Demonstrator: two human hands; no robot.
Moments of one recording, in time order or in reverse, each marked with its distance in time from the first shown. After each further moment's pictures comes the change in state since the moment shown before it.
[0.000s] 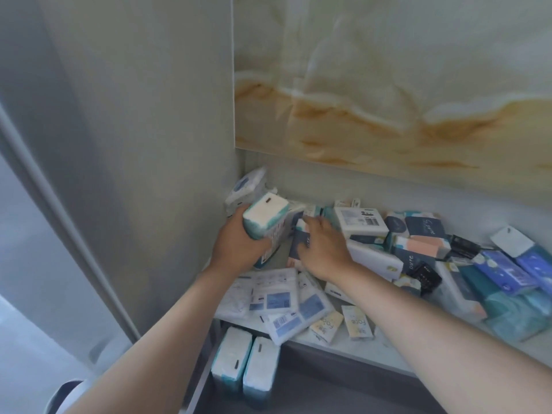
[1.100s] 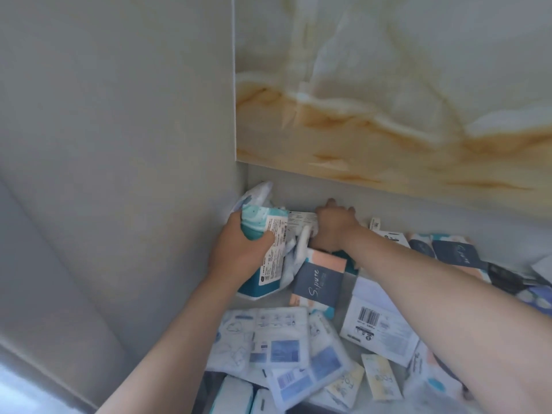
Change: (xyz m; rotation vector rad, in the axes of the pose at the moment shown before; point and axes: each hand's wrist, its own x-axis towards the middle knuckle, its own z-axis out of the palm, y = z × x) left_hand 0.054 0.012 0.003 0.106 0.066 -0.229; right_hand 0.150 0.024 -0.011 -0.493 -0.157 -0.005
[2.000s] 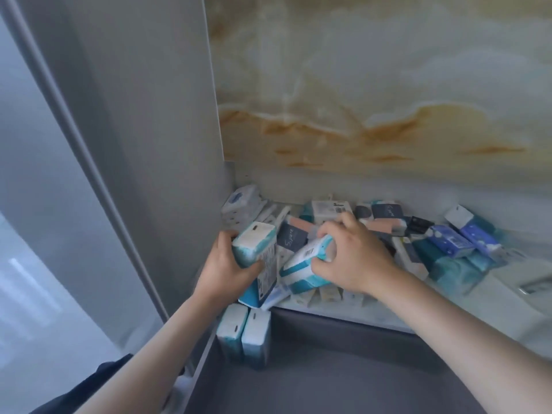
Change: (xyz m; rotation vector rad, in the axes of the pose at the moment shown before) left_hand -0.196 0.014 -0.046 0.201 -0.070 0.233; right_hand -0.335 0.026 -0.061 0.364 0.252 -0.090
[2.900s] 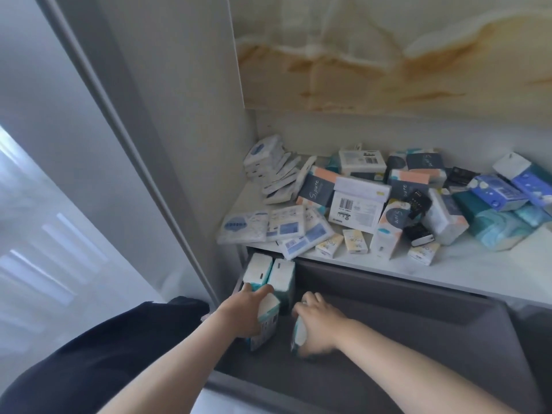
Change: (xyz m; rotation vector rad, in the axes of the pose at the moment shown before) left_hand -0.089 -0.110 0.046 0.808 -0.862 -0.117; right_hand -0.080 -0.029 0.227 -0.031 -0.746 -0.125
